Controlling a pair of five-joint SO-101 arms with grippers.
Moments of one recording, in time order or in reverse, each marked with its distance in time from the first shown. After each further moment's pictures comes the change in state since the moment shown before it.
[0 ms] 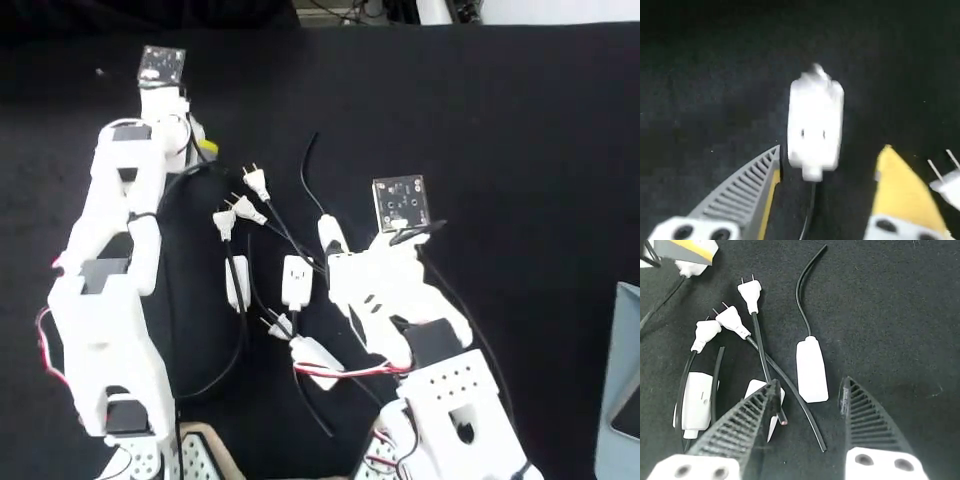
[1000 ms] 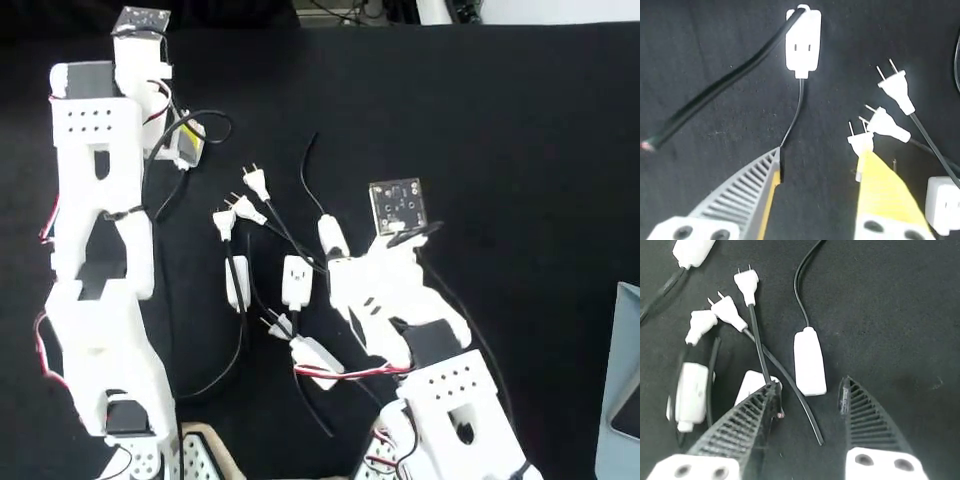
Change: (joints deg) left arm 0.4 -2.2 -38.0 56.6 -0.2; right arm 0.0 0.0 1.1 1.1 0.9
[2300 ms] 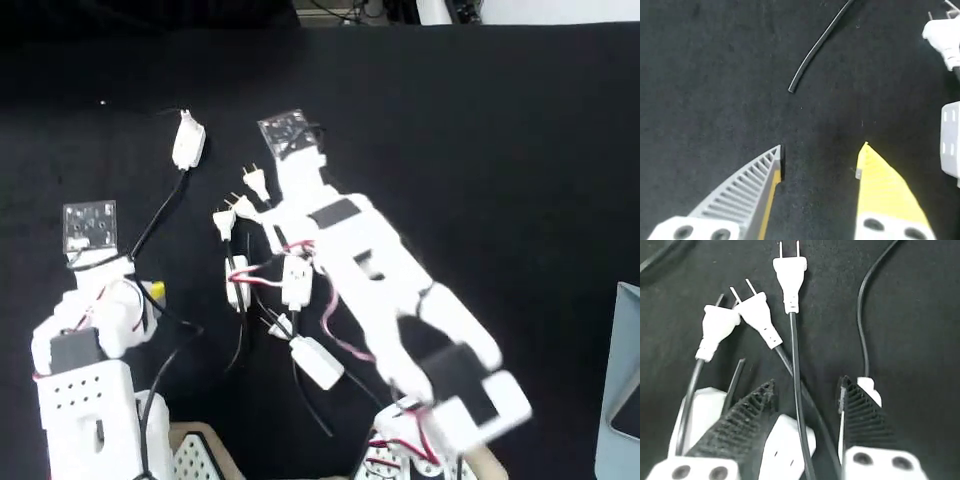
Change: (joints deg) left arm -13.7 -97.1 122.2 -40.4 0.1; right arm -8.6 62.2 -43.2 -1.8 6.5
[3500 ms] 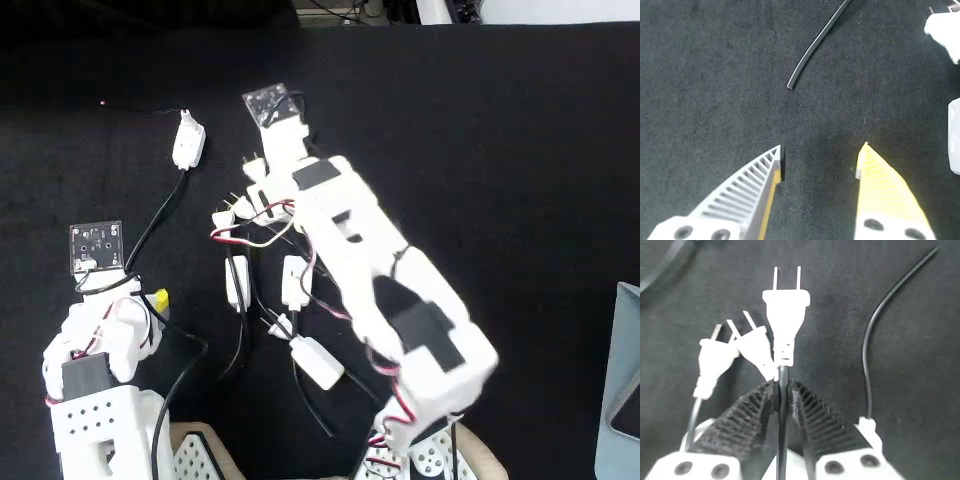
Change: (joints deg) left arm 0.0 -12.8 9.9 -0.4 0.0; right arm 0.4 13.6 -20.7 9.1 0.2
